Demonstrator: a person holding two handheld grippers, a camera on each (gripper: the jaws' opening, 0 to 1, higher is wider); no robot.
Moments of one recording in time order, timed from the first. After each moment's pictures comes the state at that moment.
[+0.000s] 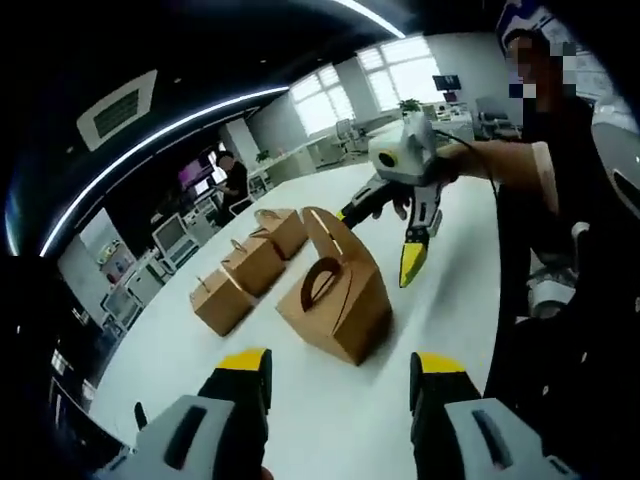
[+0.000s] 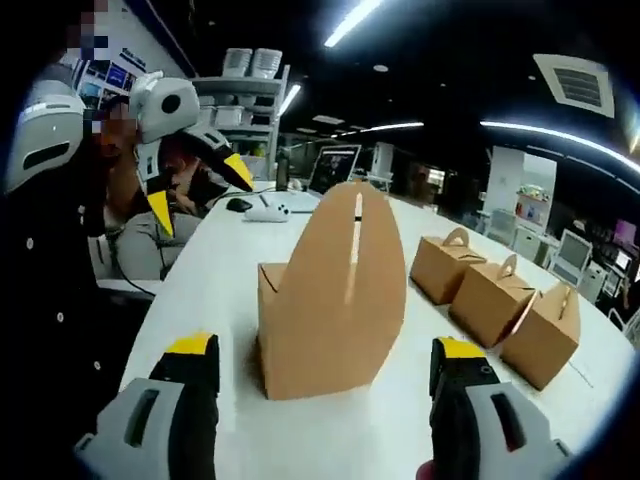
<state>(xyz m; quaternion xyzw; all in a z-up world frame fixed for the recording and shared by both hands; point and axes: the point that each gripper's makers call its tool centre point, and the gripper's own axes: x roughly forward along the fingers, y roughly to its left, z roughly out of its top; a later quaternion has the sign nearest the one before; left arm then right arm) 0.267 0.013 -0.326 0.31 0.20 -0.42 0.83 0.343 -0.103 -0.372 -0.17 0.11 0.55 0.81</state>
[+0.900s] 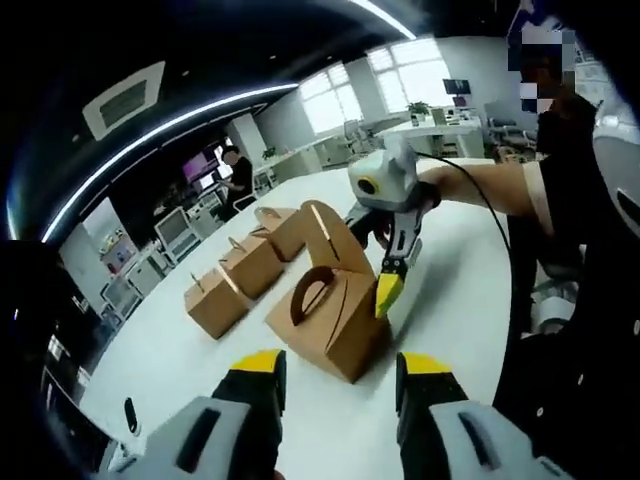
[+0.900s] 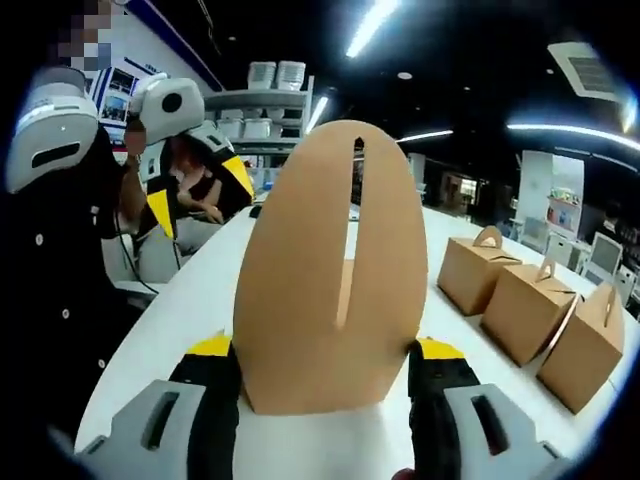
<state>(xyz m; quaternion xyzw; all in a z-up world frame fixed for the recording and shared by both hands) 0.285 -0.005 -0.325 0.28 0.20 -0.40 0.85 0.357 -0.080 -0.389 -0.14 0.09 0.61 0.78</state>
